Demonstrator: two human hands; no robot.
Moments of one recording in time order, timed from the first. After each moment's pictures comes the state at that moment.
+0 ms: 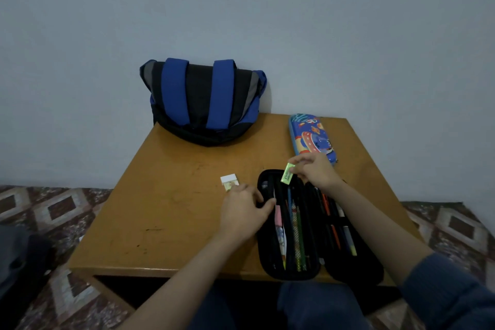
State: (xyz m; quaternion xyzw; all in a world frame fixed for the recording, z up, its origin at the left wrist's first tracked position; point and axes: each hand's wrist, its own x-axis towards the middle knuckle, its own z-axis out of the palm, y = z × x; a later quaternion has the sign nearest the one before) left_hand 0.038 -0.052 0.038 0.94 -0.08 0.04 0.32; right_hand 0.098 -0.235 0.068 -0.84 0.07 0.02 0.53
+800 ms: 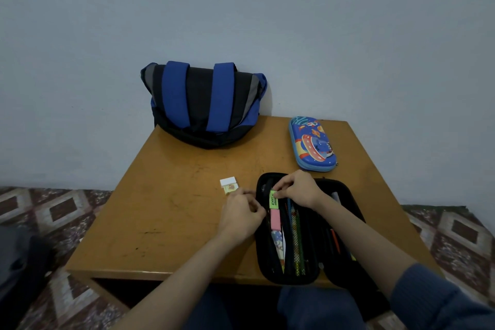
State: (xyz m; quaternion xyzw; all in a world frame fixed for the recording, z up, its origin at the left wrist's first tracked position) left_hand 0.045 -0.051 0.030 0.93 -0.06 0.00 0.37; right_hand 0.091 -0.215 0.051 -0.93 -0.02 0.10 0.34
